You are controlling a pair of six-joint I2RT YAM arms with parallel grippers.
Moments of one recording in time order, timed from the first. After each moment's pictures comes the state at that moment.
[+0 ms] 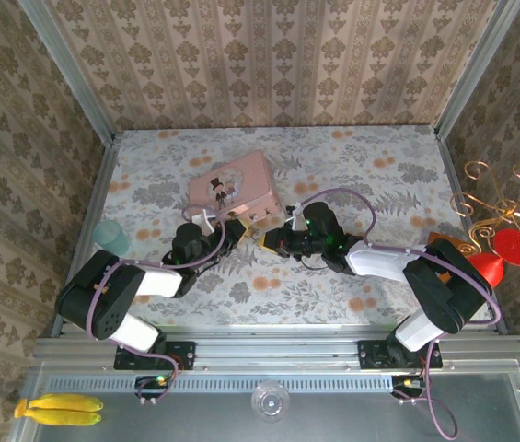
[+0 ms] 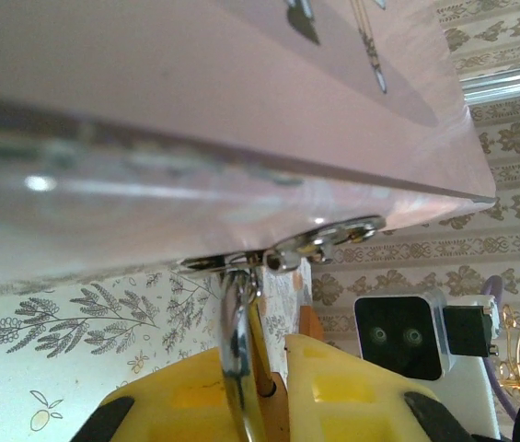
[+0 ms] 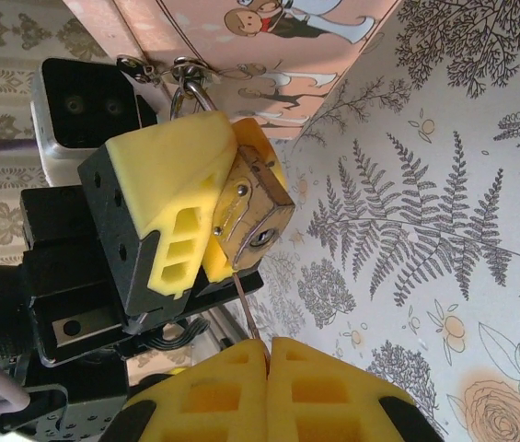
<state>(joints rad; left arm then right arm) -0.56 1.50 0.33 0.98 0.36 -1.28 0.63 1.56 0.70 0.39 -0.55 1.13</state>
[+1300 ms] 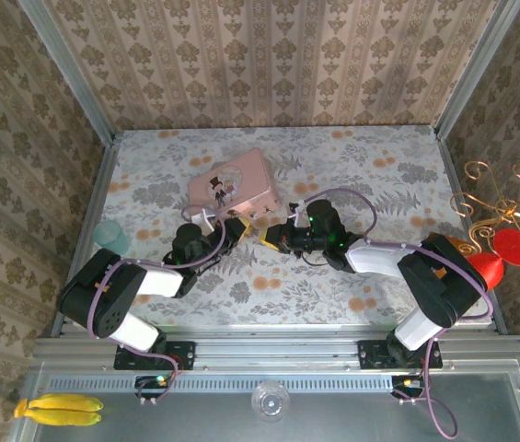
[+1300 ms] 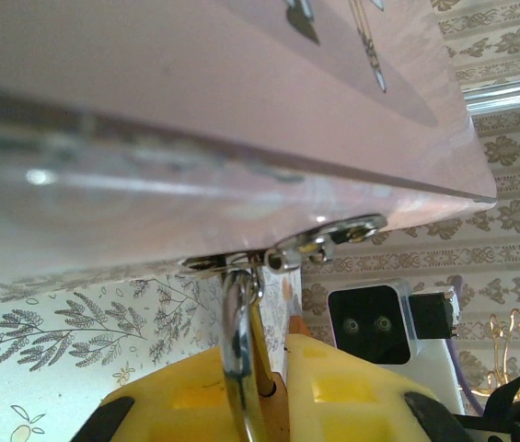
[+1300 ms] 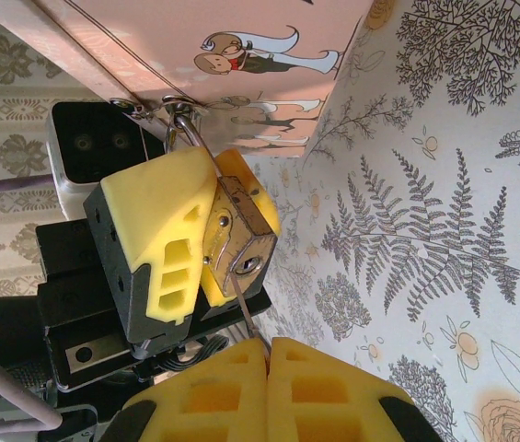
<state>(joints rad) -0.57 1.51 0.33 1.01 0.34 -1.30 0.60 1.60 0.69 0.47 -0.59 1.21</state>
